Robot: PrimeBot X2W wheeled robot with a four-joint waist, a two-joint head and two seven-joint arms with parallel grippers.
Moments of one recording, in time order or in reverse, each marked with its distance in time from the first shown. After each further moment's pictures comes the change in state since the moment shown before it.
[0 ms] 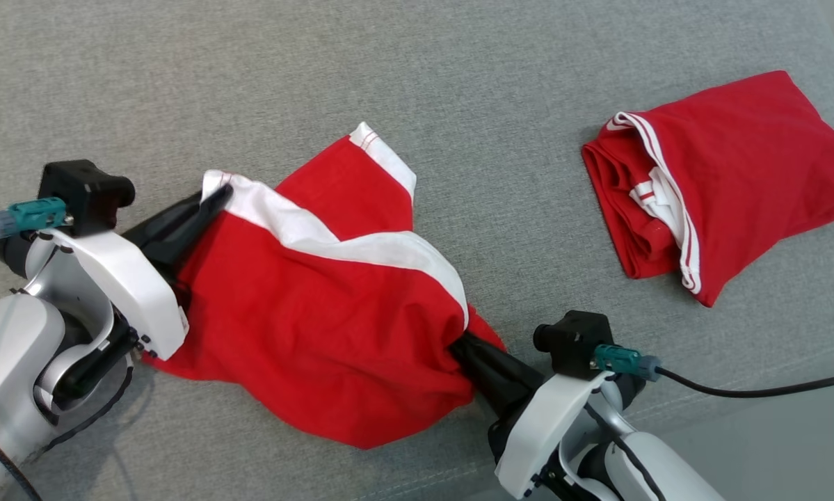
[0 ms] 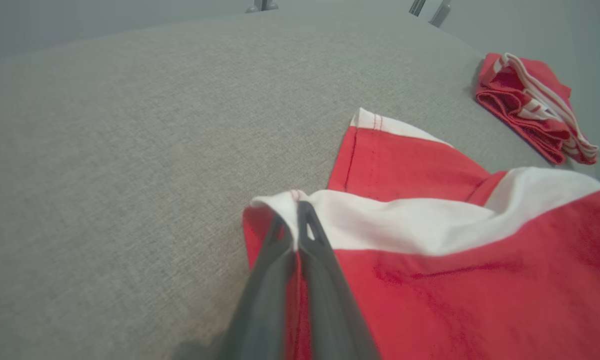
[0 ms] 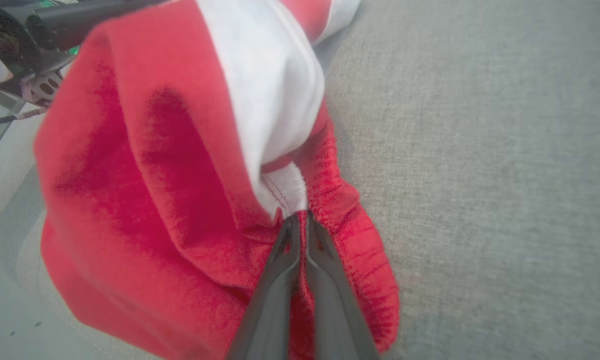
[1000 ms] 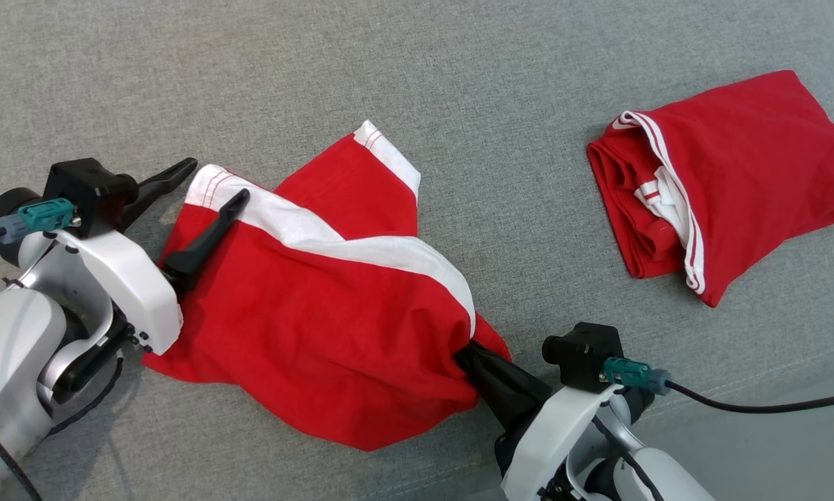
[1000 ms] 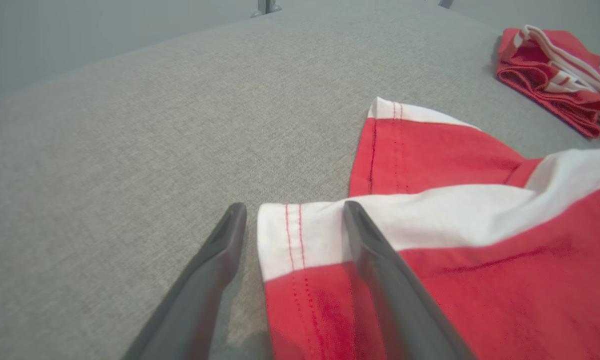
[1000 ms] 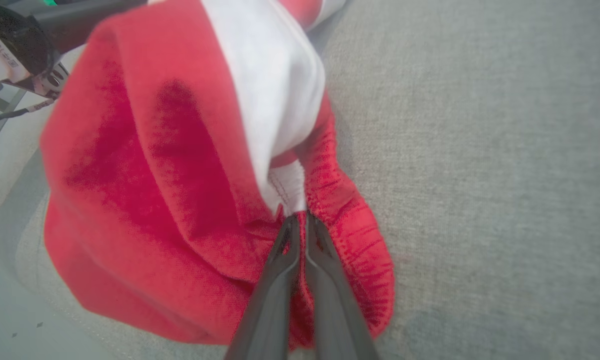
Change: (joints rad) left arm -0.023 -0.015 0.001 0.044 0.113 -0.007 -0.058; right arm 0.060 0.005 -0.039 -0.058 -0.026 0.000 0.037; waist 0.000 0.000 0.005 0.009
